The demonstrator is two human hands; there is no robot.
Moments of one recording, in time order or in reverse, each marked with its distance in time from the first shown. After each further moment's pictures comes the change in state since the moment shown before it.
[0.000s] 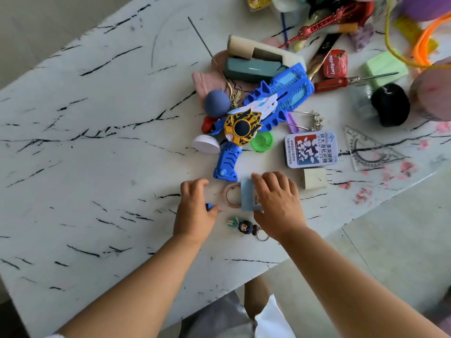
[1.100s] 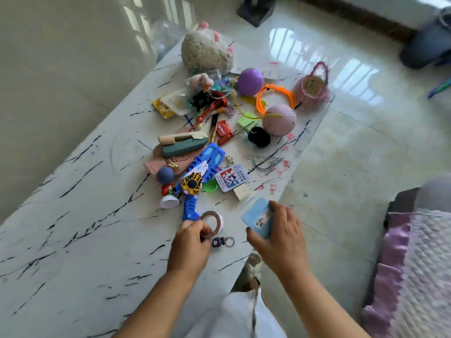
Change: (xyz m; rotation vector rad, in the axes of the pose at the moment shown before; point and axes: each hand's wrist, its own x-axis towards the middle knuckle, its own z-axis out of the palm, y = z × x) left_hand -0.085 0.104 -0.102 0.086 -0.231 0.335; right_hand -0.174 -0.042 -0.112 0.546 0.539 0.643
